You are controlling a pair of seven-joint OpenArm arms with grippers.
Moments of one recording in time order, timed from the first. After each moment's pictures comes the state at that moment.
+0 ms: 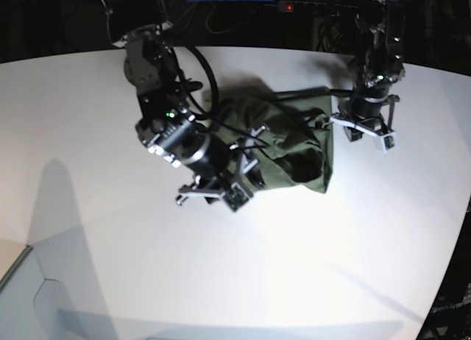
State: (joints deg) left arm 14.2 -11.9 -2.9 90.3 -28.0 9.1 24.6; right arm 2.3 -3.4 -16.7 101.5 -2.0 26.6 -41.3
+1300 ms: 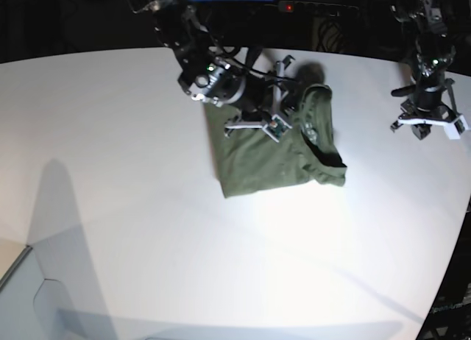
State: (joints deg) left arm 19.3 -11.9 -23.2 99.8 -34.2 9.1 28.2; right arm -6.2 -5.1 -26.1 87.5 -1.4 26.6 -33.2
